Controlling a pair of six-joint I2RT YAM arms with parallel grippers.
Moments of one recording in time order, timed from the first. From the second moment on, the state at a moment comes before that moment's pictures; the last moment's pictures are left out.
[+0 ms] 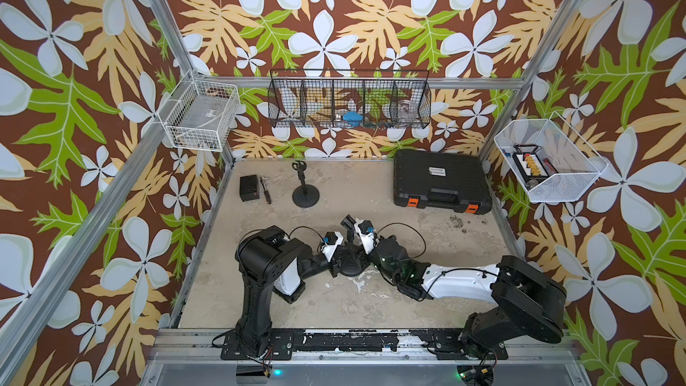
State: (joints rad) left arm -0.56 2.00 0.28 1.57 0.51 -0.12; right arm 0.93 1.51 0.59 0.58 0.18 0.14
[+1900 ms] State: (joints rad) left arm -0.57 2.00 0.29 1.57 0.53 -0.05; right arm 0.64 1.55 0.66 0.59 -0.68 -0.15
